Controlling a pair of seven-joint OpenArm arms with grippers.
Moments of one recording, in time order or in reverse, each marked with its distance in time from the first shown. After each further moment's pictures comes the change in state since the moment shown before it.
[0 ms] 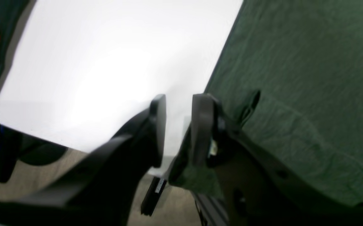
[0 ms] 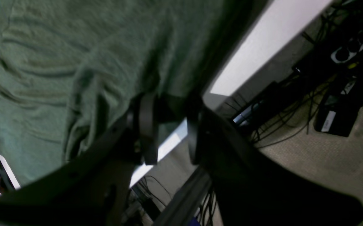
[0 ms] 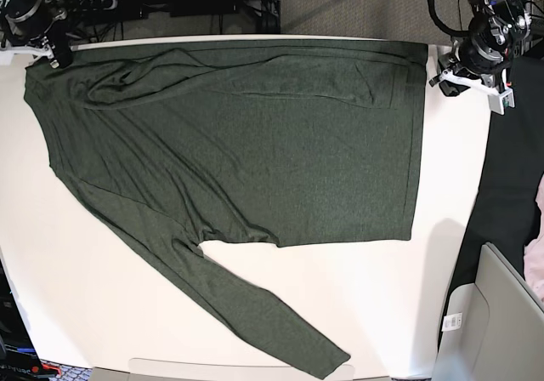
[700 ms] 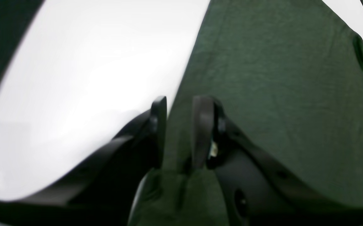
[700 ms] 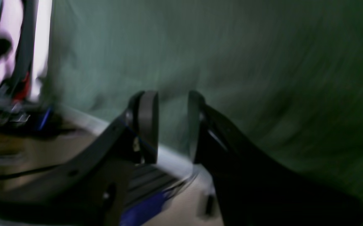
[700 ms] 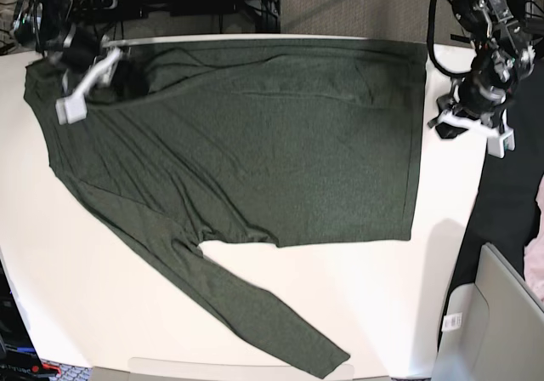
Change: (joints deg) left arm -12.0 0.0 2.7 -0.3 0.2 0.2 3.6; right arm 10.0 0.2 -14.7 9.0 -3.1 32.7 -11.5
